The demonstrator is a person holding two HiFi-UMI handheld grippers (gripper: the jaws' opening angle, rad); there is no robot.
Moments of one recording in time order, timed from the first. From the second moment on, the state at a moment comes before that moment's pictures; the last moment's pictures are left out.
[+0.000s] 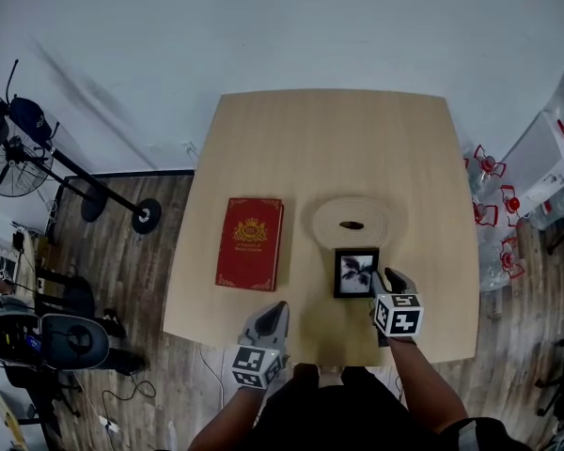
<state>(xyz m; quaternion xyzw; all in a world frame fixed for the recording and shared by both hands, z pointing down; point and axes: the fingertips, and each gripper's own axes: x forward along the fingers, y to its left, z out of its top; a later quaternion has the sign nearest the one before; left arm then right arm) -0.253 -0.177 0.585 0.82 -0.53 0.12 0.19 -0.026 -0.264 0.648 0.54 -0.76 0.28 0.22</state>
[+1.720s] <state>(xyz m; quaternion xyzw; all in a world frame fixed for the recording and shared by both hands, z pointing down) -0.207 -0.209 0.551 0.86 -0.47 0.11 0.15 0.005 -0.227 0.502 0.57 -0.80 0.10 0.16</state>
